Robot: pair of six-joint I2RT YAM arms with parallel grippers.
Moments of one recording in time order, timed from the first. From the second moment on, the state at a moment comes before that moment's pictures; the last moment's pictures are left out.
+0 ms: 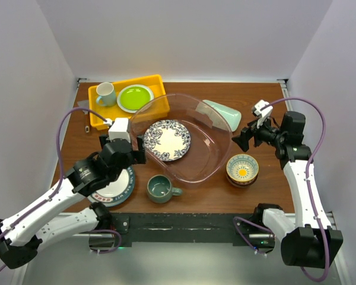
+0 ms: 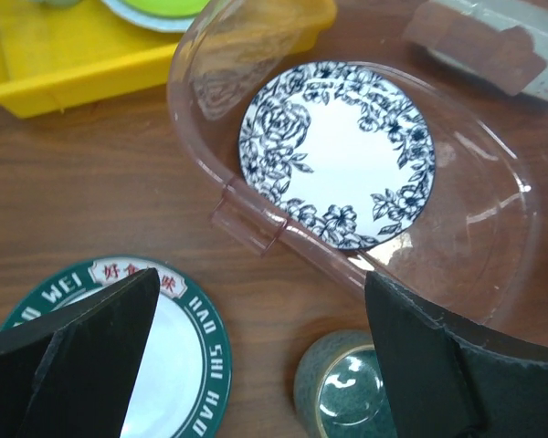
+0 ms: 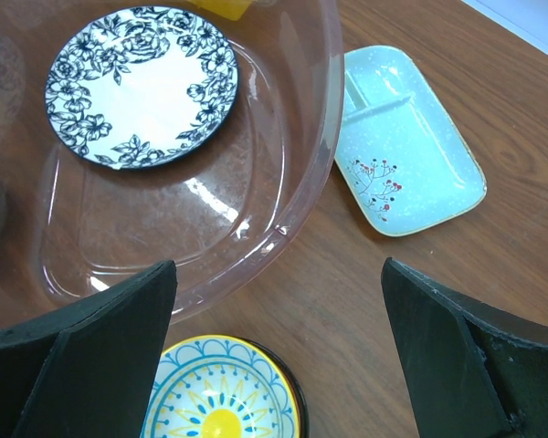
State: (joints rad) left arm -0.85 0.80 0.92 -0.70 -0.62 -0.50; right arm -0.09 0.98 0.88 -0.43 -0.75 -0.38
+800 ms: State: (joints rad) left arm -0.84 0.86 0.79 -0.95 -0.68 -0.90; right arm -0.09 0.98 0.88 -0.43 -0.75 -0.39
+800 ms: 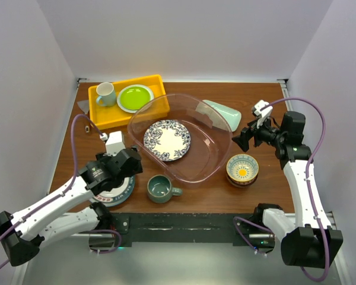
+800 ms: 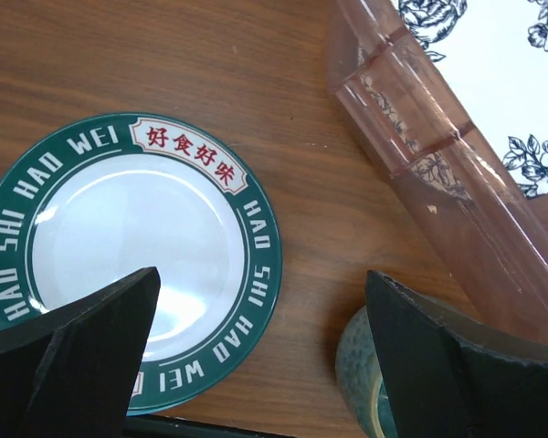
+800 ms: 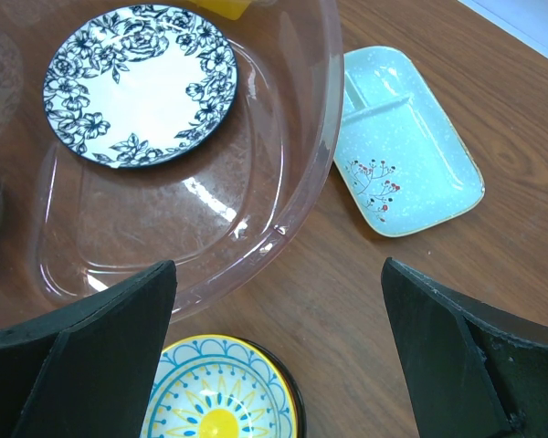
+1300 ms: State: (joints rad) left arm -0.64 0.79 0.74 -0.88 -0.66 -0.93; right arm -0.09 0.98 0.88 -0.43 -0.75 -0.40
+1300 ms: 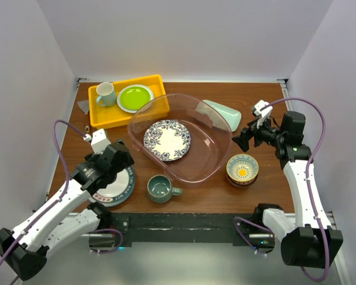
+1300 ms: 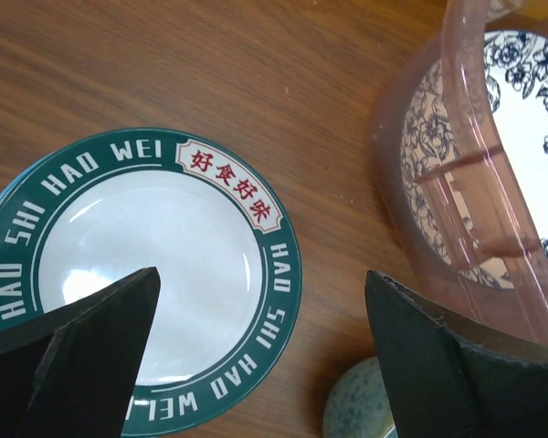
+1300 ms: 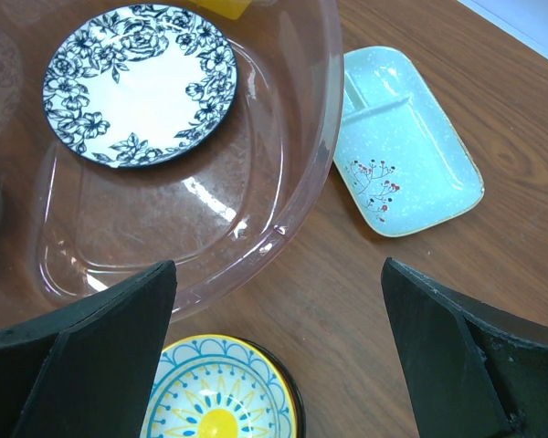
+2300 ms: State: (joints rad) left arm -0.10 1.38 1.01 -0.86 -0.30 -1.09; right arm -0.09 0.98 0.88 -0.43 -0.78 -0.40
